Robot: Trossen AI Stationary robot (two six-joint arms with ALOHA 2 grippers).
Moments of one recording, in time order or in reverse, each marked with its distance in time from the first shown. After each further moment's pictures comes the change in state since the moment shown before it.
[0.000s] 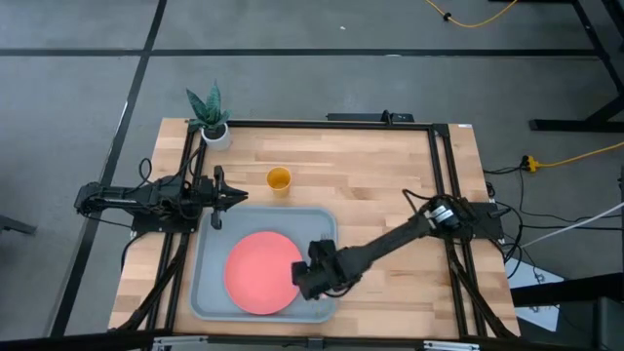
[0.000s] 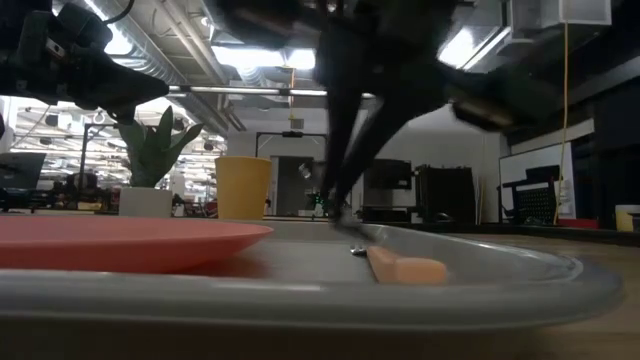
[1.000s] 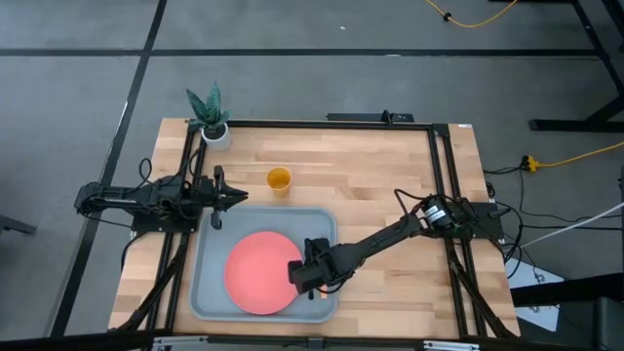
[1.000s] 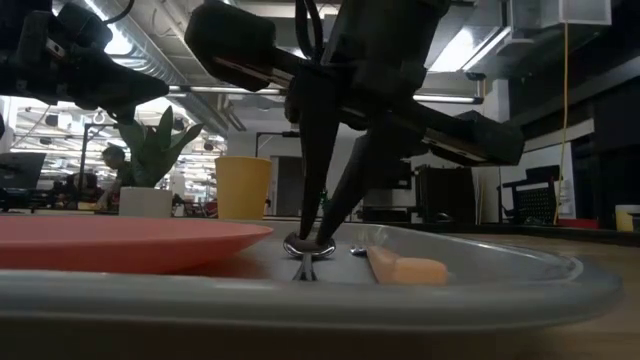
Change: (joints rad) left arm 0.000 0.000 0.000 0.000 0.000 0.000; right arm -0.039 0.046 0.001 0.034 -0.046 -0.087
